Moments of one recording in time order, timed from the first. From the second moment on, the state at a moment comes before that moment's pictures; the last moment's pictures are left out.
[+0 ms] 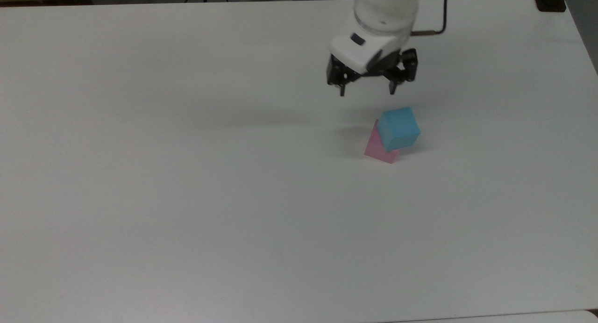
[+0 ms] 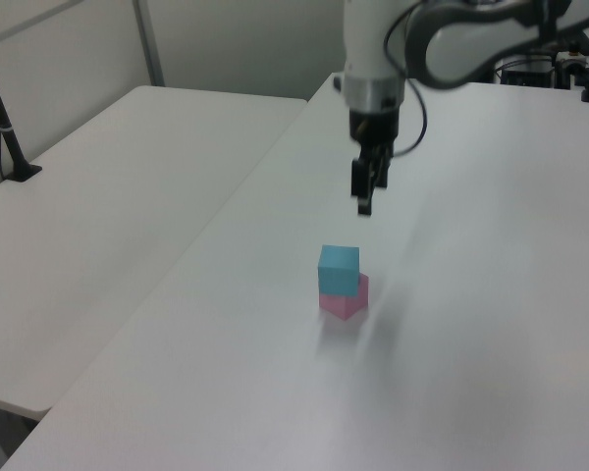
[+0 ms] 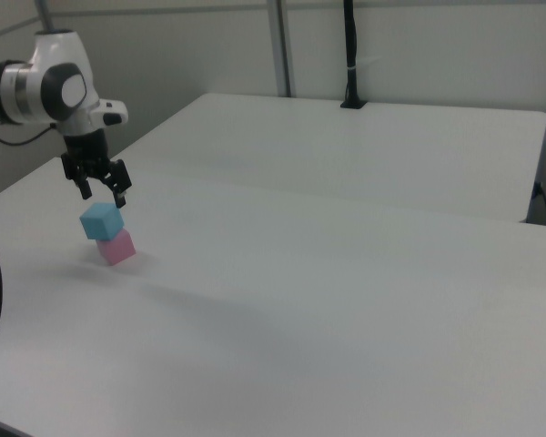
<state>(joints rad) 0.33 0.34 0.05 -1.52 0.01 1.87 0.32</state>
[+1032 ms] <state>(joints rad) 0.43 0.49 0.03 -1.49 -0.10 2.06 0.38</state>
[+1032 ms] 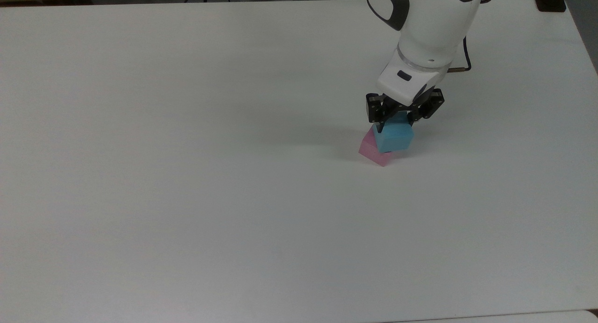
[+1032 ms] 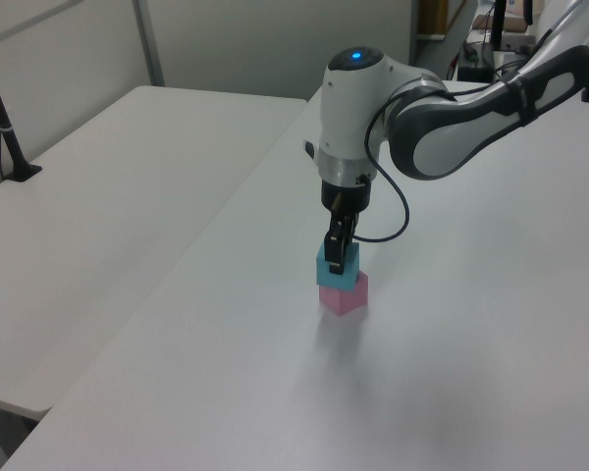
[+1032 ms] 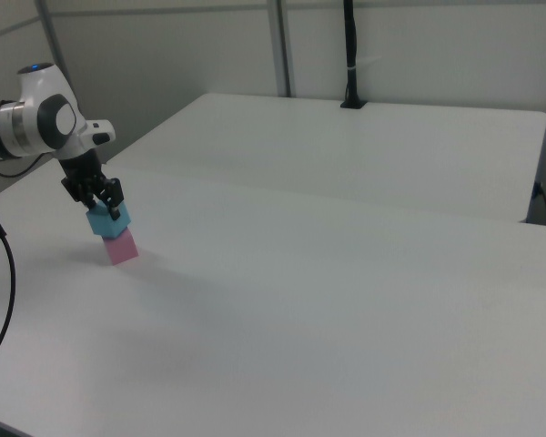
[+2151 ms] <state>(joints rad) 0.00 0.53 0.01 -1.51 -0.11 2.08 0.04</state>
